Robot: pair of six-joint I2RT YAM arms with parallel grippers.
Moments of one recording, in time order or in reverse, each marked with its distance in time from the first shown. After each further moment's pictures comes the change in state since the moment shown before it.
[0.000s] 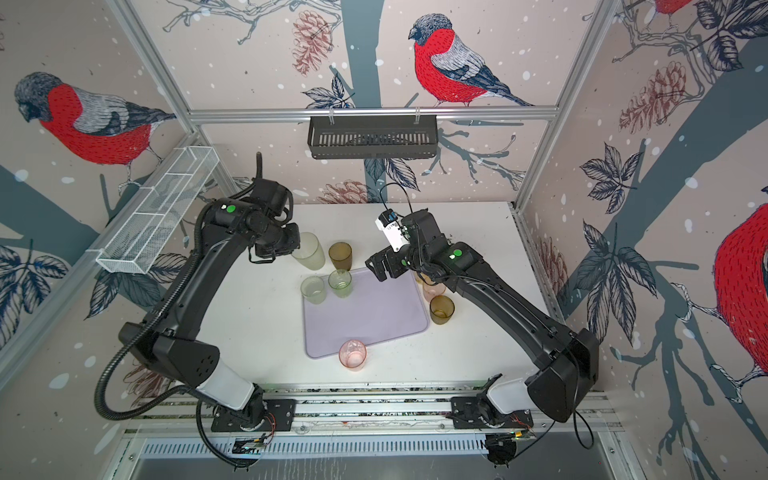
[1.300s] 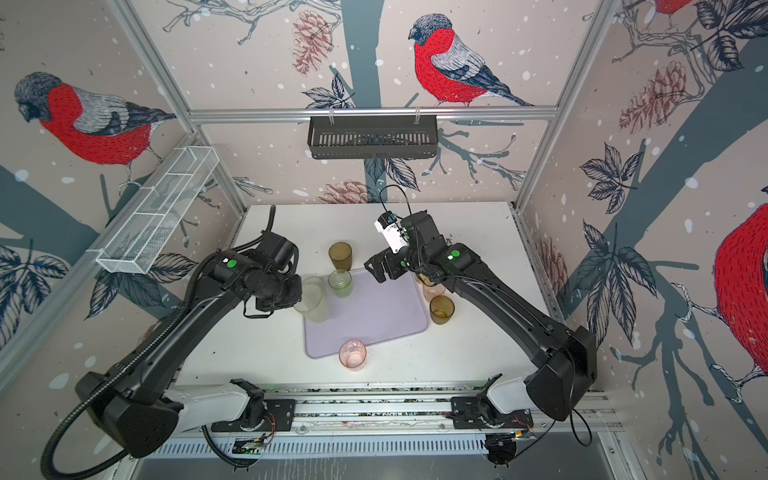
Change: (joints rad) left arm -0.156 -0.342 -0.531 0.071 0.052 -0.150; right arm -0.006 0.009 -0.026 0.028 -0.031 0.007
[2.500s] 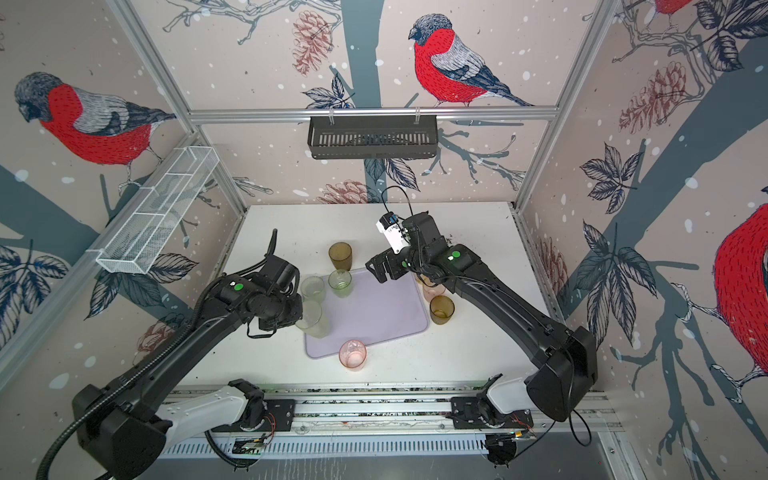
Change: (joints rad) left arm -0.004 -0.110 -0.282 0.160 0.014 -0.060; right arm -0.011 -0.007 -0.023 0.017 -0.007 0.004
